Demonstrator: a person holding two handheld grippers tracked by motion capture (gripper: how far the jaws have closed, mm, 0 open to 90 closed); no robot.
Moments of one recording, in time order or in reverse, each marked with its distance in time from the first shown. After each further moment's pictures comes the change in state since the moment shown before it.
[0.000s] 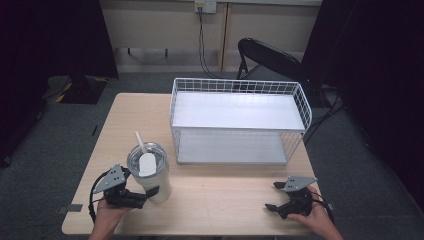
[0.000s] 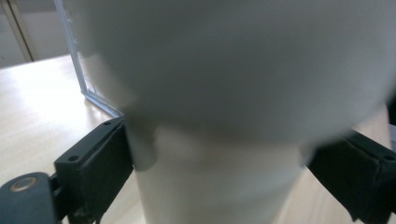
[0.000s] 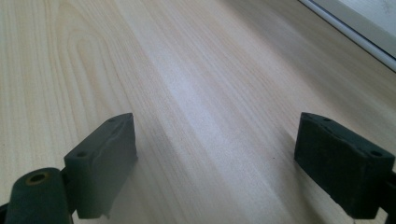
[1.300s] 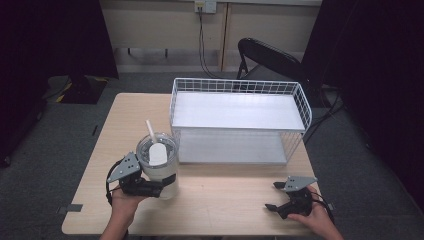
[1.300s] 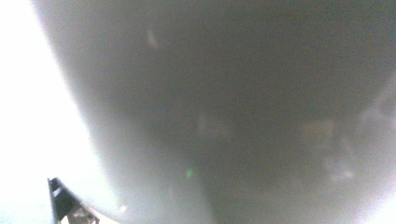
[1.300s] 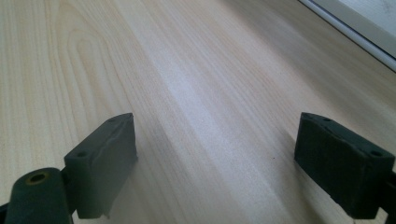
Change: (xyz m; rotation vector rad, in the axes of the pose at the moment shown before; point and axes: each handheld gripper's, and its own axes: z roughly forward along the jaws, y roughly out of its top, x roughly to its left) left arm -0.018 0.051 0.029 -0.086 -0.020 -0.023; right arm 0.000 0.000 0.000 0.000 -0.001 -0.001
